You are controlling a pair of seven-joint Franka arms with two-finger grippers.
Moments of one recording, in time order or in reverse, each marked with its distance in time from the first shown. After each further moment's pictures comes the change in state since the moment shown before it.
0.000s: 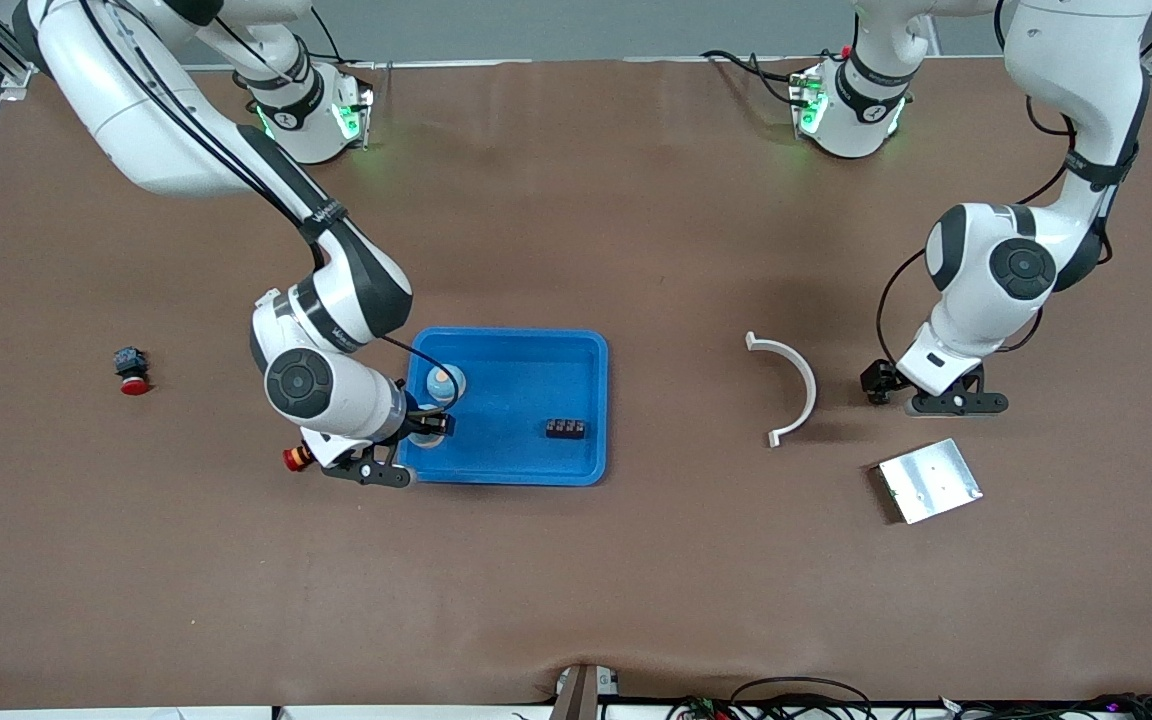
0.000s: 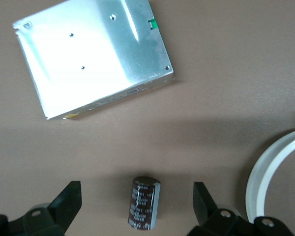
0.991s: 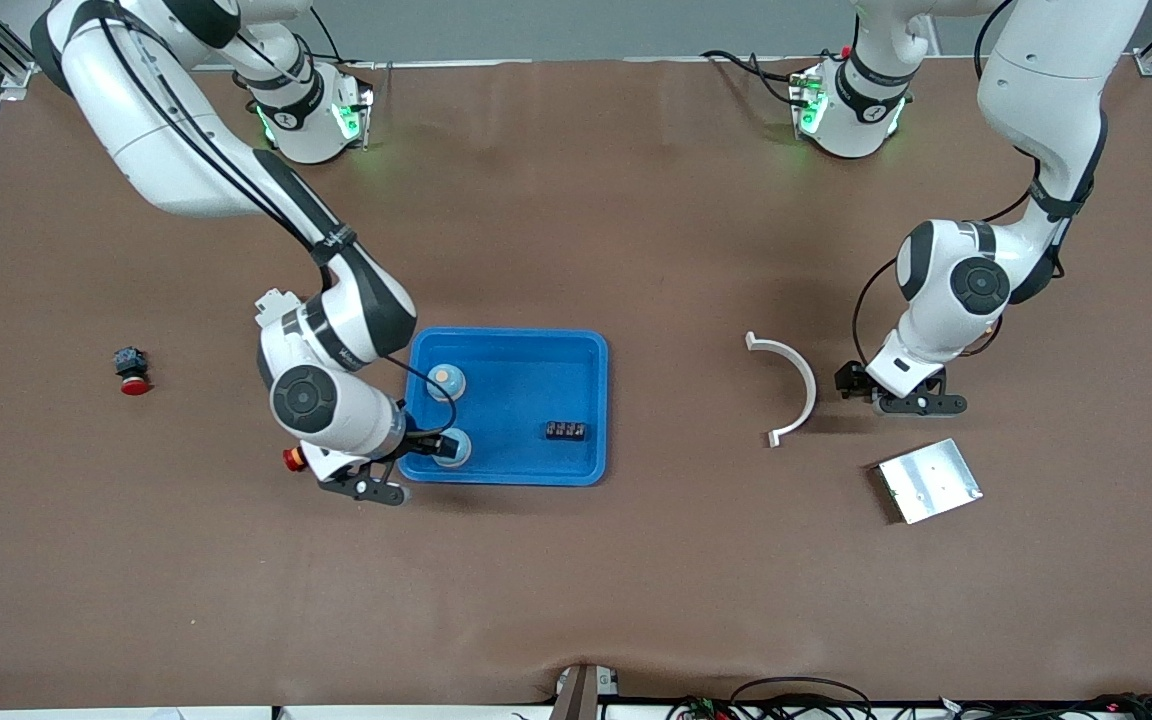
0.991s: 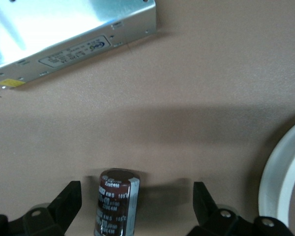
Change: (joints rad) left arm 0.003 0.095 -0.022 -0.032 -0.010 0.085 -0.017; right arm 0.017 0.039 -0.061 0.051 0.000 0.030 0.029
